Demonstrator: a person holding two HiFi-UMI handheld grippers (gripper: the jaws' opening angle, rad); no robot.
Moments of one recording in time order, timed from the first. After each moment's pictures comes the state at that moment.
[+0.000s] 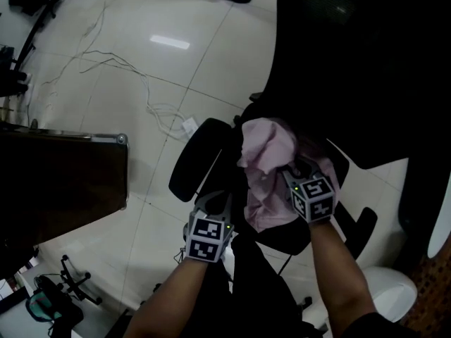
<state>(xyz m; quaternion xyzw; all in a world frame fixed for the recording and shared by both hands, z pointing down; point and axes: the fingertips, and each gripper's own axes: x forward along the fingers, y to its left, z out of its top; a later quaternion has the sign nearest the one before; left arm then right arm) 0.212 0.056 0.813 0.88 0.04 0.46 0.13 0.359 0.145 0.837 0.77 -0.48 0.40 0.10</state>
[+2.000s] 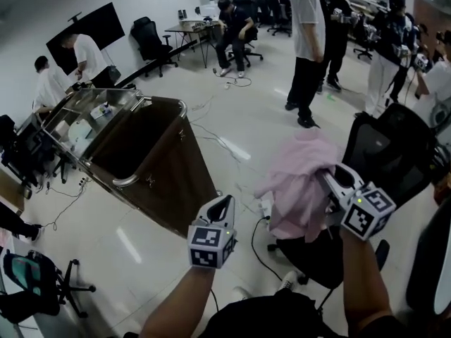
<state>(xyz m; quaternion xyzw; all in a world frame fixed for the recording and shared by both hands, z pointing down) -0.071 -0.167 0.359 0.97 -0.17 0.15 0.06 0.097 -0.031 0.244 0.75 -0.65 0.10 -0.08</state>
